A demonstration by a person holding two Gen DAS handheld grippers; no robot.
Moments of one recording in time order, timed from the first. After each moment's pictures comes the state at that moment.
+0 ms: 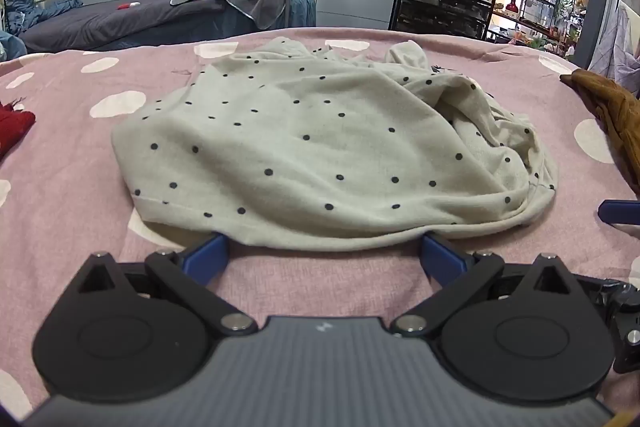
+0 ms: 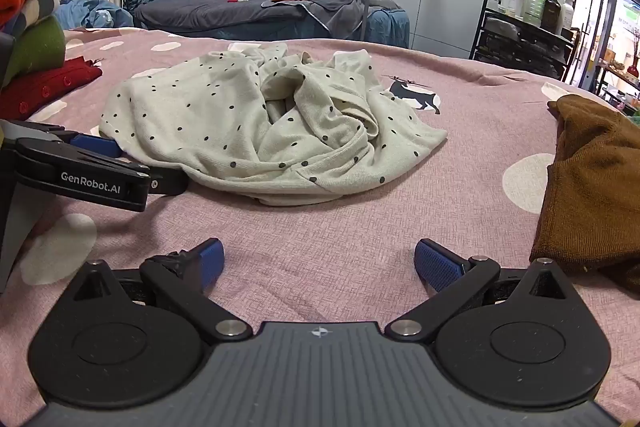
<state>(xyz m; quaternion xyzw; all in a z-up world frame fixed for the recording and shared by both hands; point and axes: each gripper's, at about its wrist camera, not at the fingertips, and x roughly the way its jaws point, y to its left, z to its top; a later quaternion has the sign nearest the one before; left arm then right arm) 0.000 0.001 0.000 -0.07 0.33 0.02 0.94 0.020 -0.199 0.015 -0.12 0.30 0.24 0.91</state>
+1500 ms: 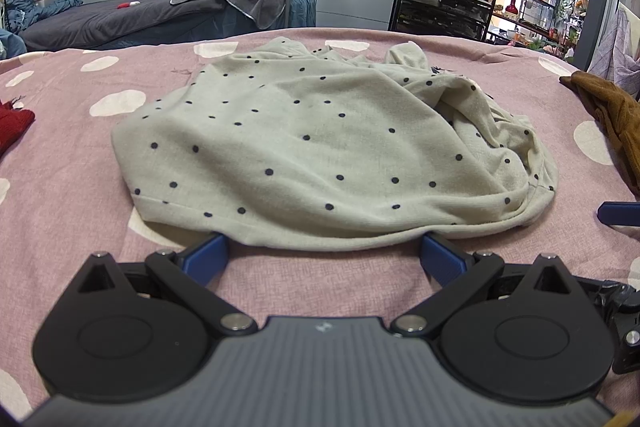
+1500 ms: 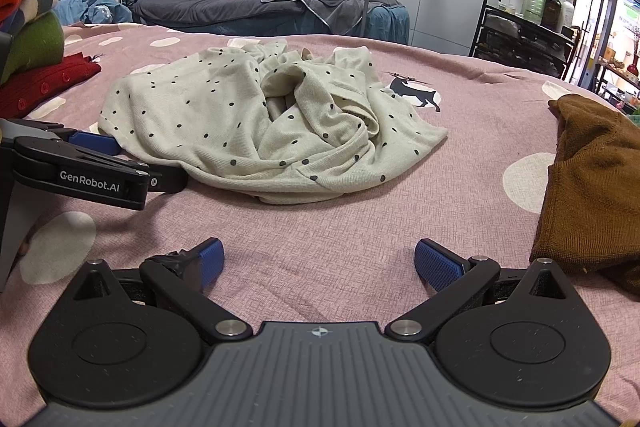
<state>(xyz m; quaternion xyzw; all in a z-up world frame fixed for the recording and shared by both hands) 0.000 -0.001 0.000 -0.06 0.33 0.02 0.94 0.021 -0.198 0.015 -0.12 0.31 0.24 0.91</state>
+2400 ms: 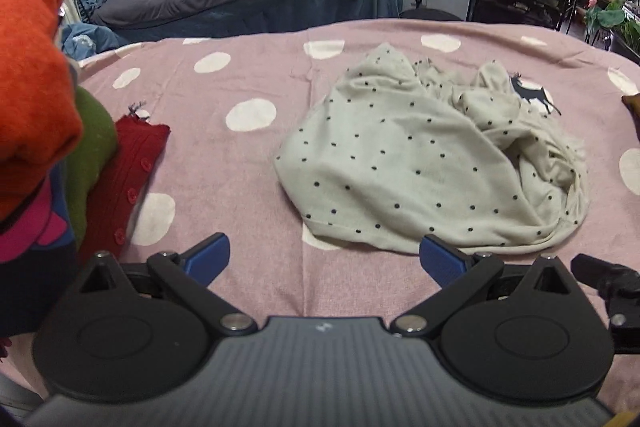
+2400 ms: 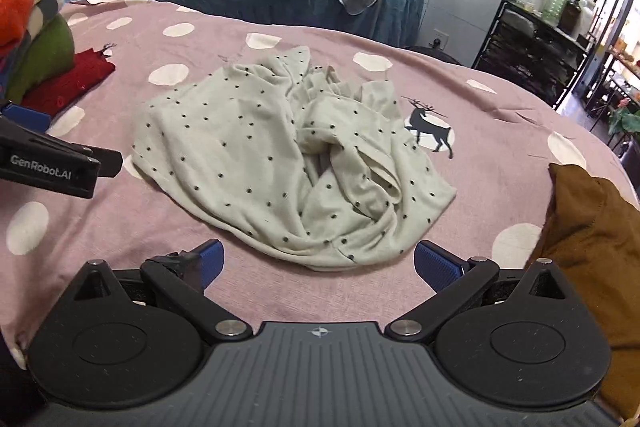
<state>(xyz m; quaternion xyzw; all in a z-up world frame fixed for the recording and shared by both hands) -0.024 0.035 0.128 -0.02 0.43 0.15 0.89 0.036 -0.141 0.108 -0.16 0.39 0.23 0.88</state>
